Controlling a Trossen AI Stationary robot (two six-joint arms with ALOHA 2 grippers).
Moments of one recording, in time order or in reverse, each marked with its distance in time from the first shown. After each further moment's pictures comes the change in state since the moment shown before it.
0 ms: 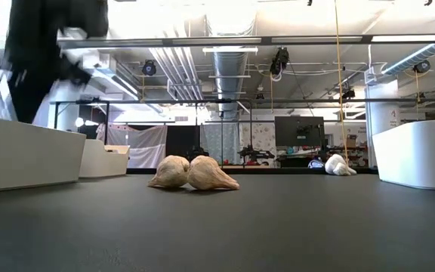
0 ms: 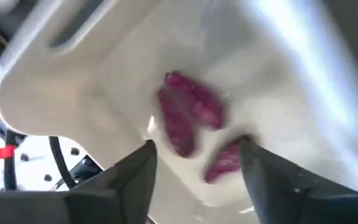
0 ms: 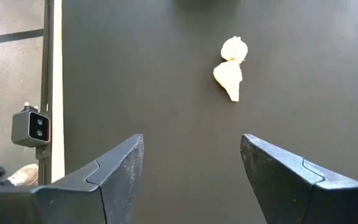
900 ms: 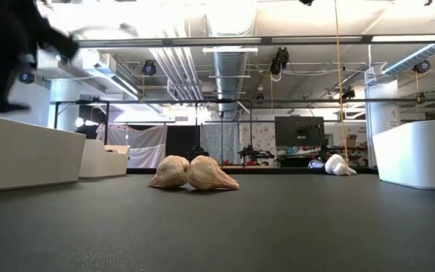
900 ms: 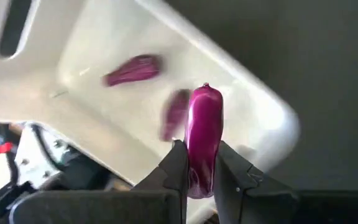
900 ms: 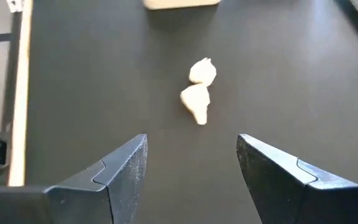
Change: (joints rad) left arm -0.262 0.068 0.155 -0.093 0.026 -0.011; right arm -0.136 -0.005 0.031 0.004 -0.011 -0.161
